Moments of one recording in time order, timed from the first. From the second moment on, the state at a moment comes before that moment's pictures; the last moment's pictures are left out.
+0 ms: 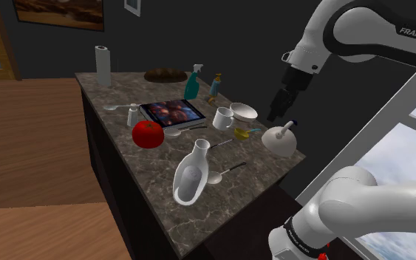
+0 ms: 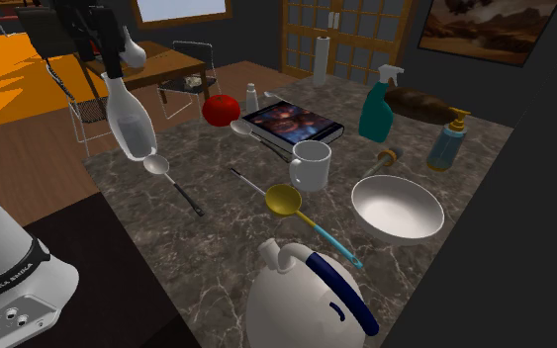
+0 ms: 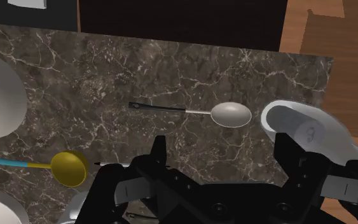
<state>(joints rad) 0.00 -0.82 -0.07 -2.45 0.05 1.56 -0.15</state>
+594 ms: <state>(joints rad) -0.01 -0.61 -0.12 -2.44 0.01 1.78 -0.20</state>
